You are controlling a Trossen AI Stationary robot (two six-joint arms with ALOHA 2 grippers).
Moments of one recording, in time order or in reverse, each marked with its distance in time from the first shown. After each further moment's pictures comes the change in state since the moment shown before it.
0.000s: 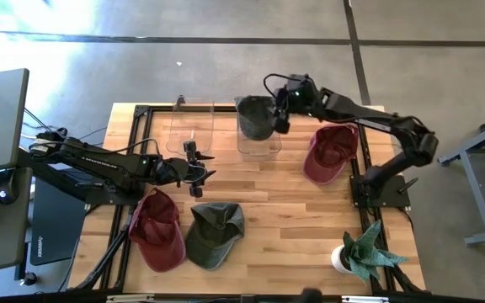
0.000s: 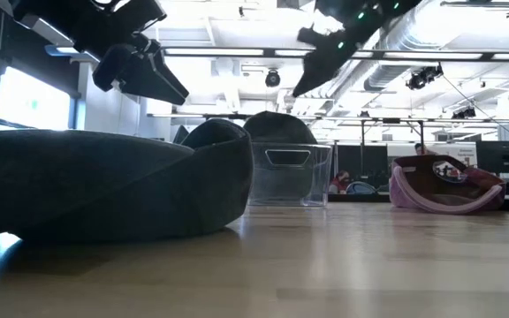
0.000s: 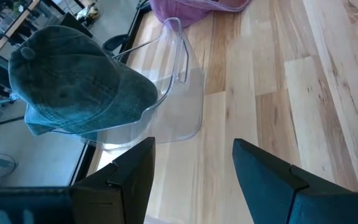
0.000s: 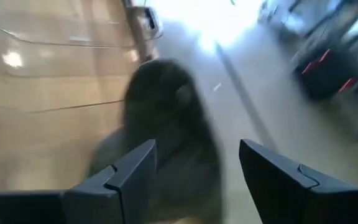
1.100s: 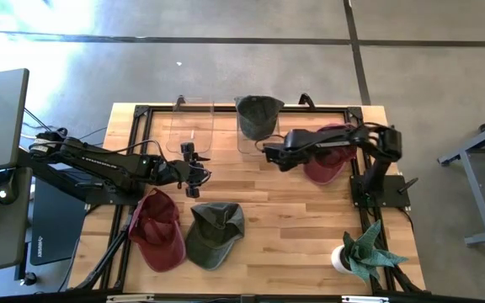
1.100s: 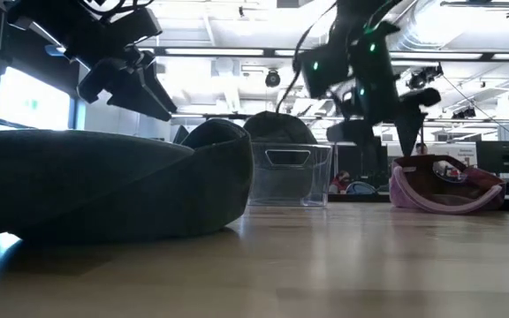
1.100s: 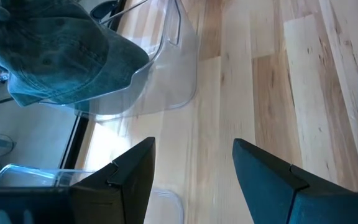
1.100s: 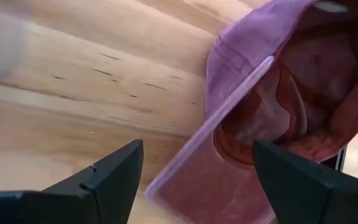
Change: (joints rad) left arm 0.000 0.000 0.000 -0.130 -0.008 -0.054; right arm 0.315 0.324 -0.003 -0.940 0.286 1.511
